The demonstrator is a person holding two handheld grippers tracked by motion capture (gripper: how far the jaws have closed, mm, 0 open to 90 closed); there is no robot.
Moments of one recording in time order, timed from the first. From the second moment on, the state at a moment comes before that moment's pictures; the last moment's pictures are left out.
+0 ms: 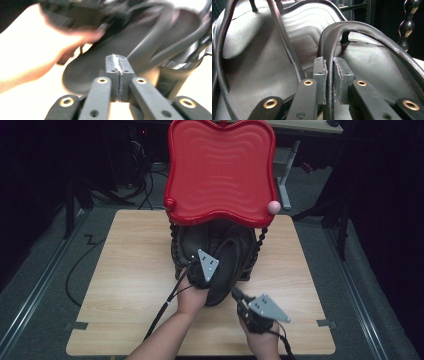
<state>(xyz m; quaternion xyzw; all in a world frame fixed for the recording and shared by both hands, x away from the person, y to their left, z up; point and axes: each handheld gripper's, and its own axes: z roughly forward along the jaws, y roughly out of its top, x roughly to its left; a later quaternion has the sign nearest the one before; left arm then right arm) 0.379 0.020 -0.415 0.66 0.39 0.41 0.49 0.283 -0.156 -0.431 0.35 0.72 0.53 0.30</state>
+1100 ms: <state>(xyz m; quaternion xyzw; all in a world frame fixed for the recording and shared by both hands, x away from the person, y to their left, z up) 0.381 0.018 -0.415 0.65 0.41 0.40 0.50 0.279 -0.094 -0.490 0.31 0.78 0.48 0.25</state>
